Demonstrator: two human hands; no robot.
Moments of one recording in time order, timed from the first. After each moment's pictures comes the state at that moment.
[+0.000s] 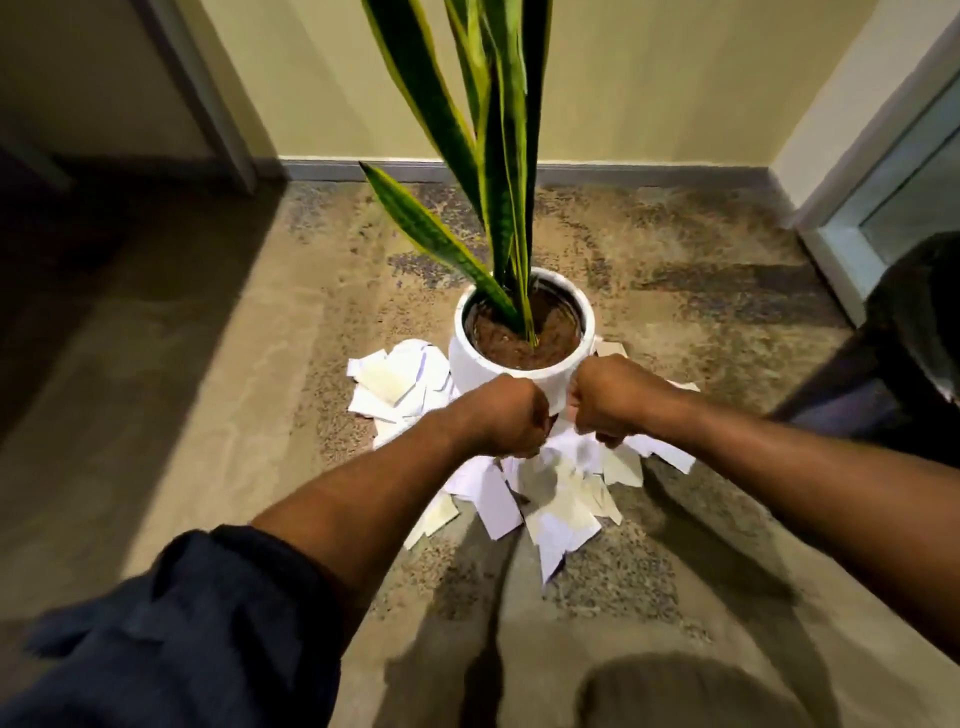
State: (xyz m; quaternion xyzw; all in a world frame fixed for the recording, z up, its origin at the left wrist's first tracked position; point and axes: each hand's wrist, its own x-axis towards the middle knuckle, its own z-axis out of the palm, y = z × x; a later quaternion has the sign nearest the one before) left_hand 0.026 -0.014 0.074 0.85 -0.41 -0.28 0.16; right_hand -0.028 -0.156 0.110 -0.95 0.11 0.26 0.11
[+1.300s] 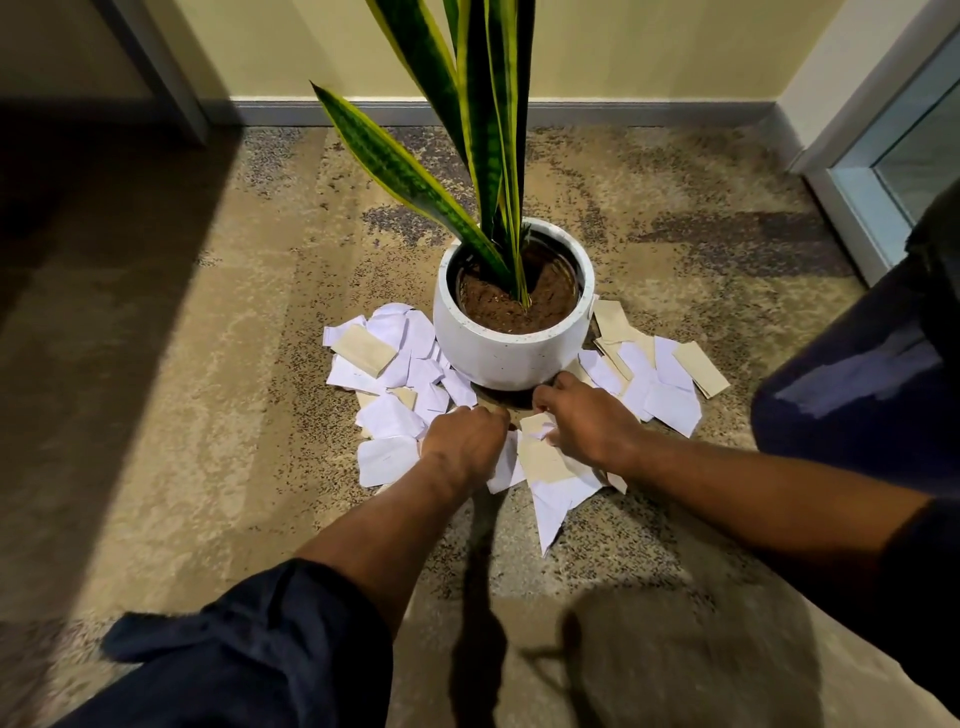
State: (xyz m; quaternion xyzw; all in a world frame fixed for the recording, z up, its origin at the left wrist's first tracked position) left_hand 0.001 0.004 -0.024 0.91 -0.36 -0.22 -0.05; right_hand -0.053 -0.158 -0.019 -0.98 0.01 0.13 0.13
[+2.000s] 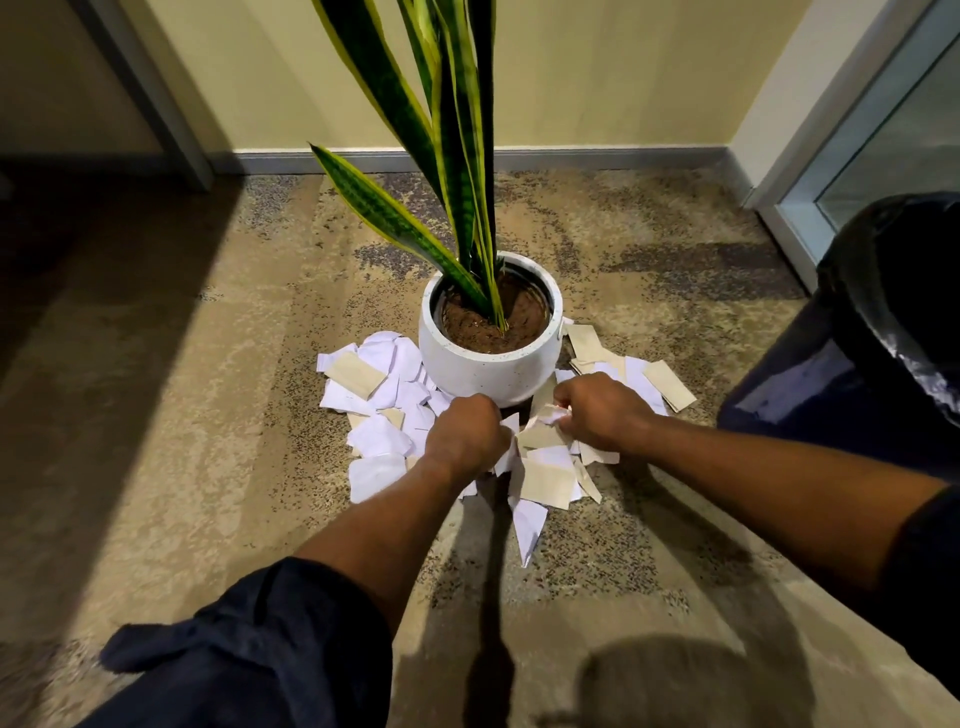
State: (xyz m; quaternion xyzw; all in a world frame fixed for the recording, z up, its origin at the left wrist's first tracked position) left_hand 0.000 -0.016 0.011 0.92 -0.20 -0.25 0.22; right_hand -0.057 -0.185 0.034 -0.97 0.12 0.16 0.13
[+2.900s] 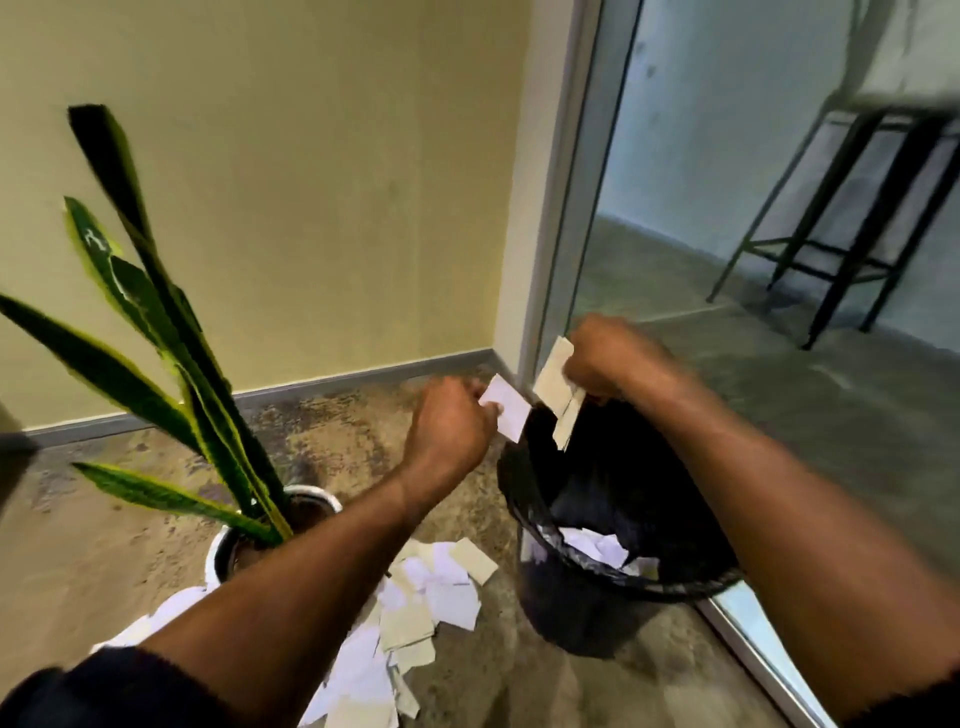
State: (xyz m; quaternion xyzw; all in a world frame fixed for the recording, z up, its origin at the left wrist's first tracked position) left_hand -0.056 -0.226 0.272 0.83 -0.37 -0.05 0.42; right_hand -0.144 -0.365 0.349 -0.92 0.39 -0.05 0.05
